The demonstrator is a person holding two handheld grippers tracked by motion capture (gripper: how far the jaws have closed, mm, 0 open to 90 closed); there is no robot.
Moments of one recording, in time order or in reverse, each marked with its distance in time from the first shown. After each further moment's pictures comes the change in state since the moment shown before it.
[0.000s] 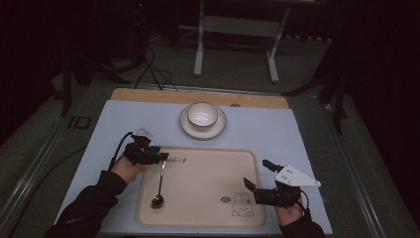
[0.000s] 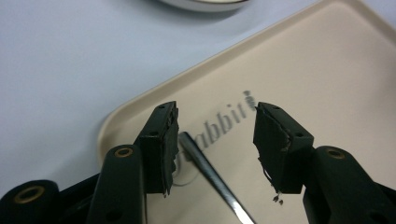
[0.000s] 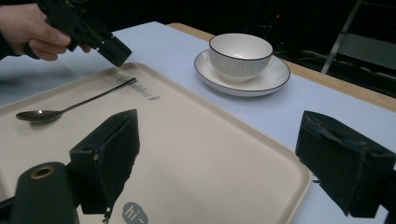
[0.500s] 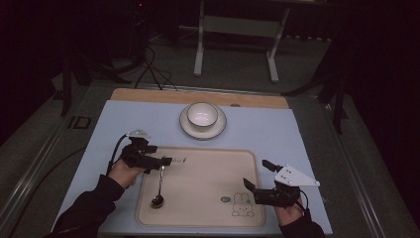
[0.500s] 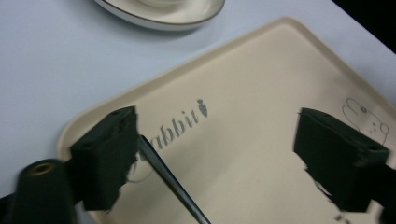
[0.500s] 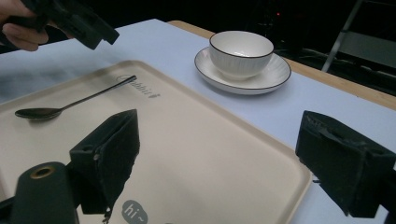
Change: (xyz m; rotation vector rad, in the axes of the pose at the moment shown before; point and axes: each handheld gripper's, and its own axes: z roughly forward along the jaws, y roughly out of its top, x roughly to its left) left arm -0.016 -0.001 -0.019 -0.043 -0.110 -0.020; right arm 0.000 0.000 0.001 0.009 0.000 -0.006
